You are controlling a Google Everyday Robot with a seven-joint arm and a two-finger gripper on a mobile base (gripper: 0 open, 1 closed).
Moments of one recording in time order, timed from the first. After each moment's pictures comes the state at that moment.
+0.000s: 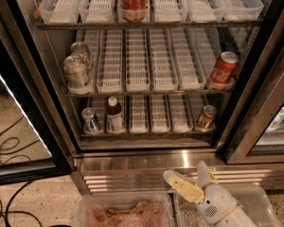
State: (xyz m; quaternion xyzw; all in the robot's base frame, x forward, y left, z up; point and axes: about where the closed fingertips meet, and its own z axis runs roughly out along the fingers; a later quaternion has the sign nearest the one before) arm 0.420 -0.129 0.702 0.02 0.69 0.40 0.61
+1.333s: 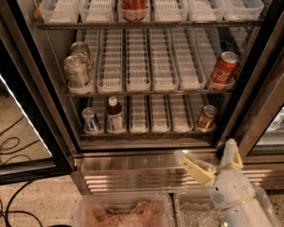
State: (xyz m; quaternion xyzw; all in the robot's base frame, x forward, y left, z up) arm 0.436 -0.183 0.775 -0.01 0.64 0.22 0.74
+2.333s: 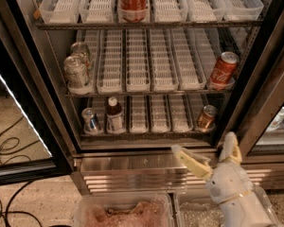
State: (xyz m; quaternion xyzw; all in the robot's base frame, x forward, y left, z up) arm 0.446 -0.177 0.791 -0.03 0.63 0.20 0.75
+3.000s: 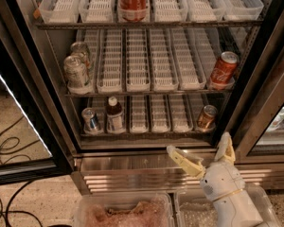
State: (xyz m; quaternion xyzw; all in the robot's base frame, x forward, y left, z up) arm 0.457 -0.171 0.774 -0.04 0.64 0.17 0.75
